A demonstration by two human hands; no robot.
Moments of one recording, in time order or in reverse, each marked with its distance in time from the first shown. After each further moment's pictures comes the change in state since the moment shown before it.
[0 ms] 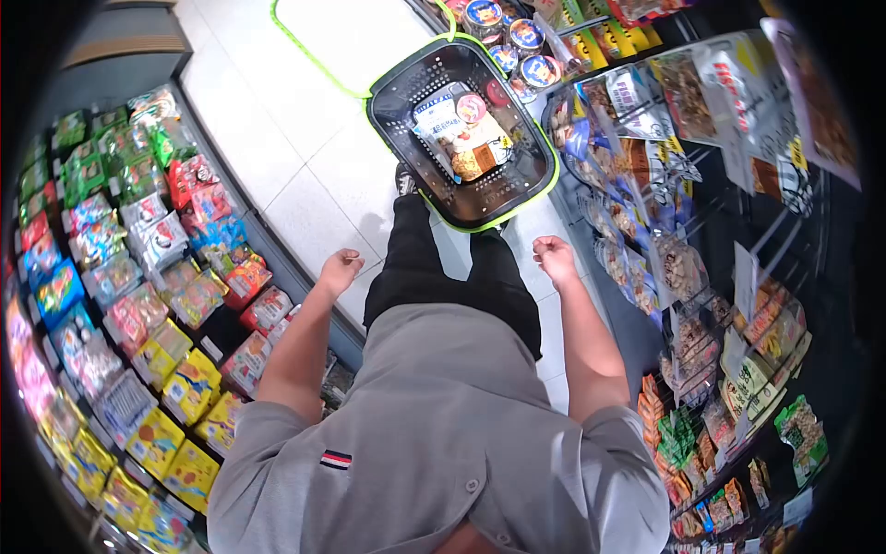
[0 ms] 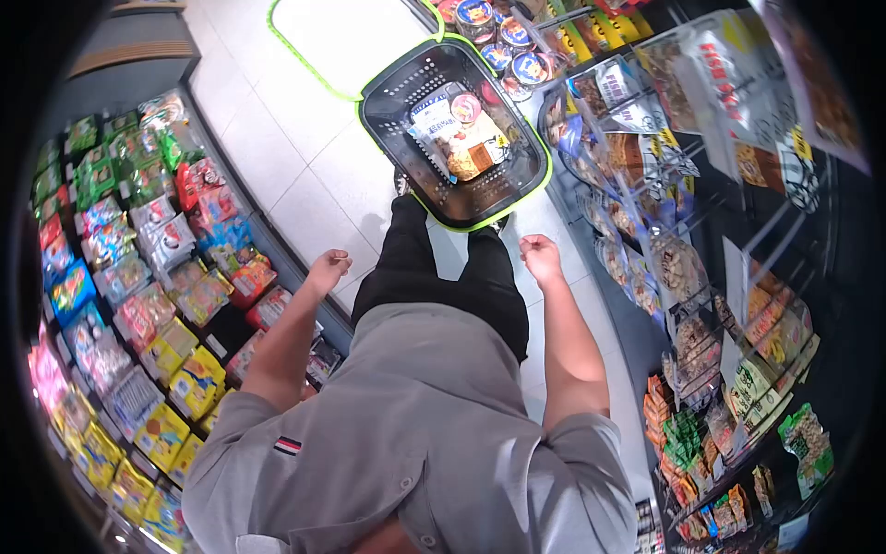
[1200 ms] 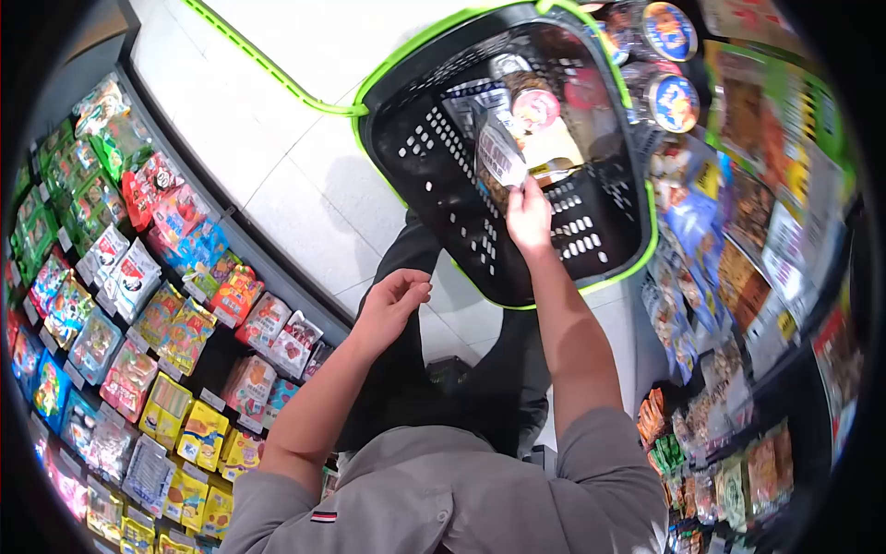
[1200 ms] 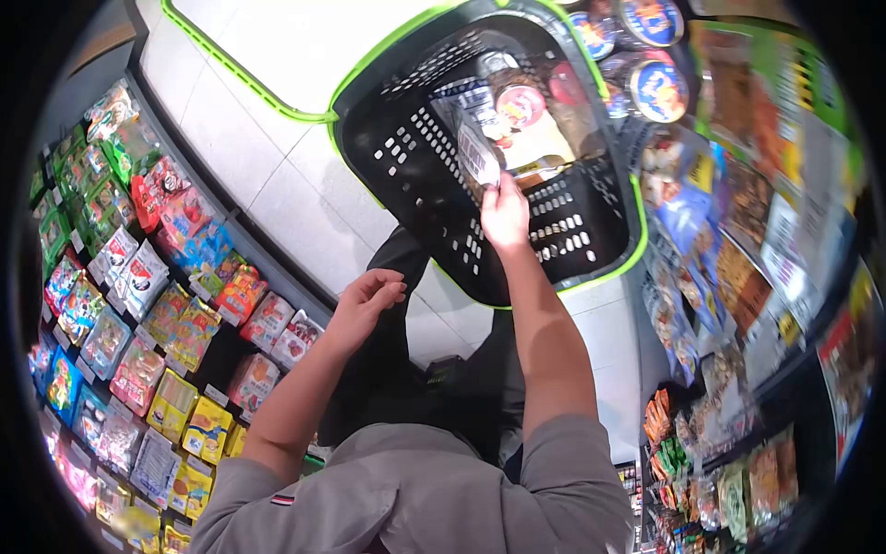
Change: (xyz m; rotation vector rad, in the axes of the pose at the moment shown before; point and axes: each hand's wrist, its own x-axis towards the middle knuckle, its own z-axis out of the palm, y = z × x) left_hand 0.161 0.106 0.036 -0.519 -0.245 -0.132; right_hand 0.271 -0.082 0.224 -0.363 0.092 -0.504
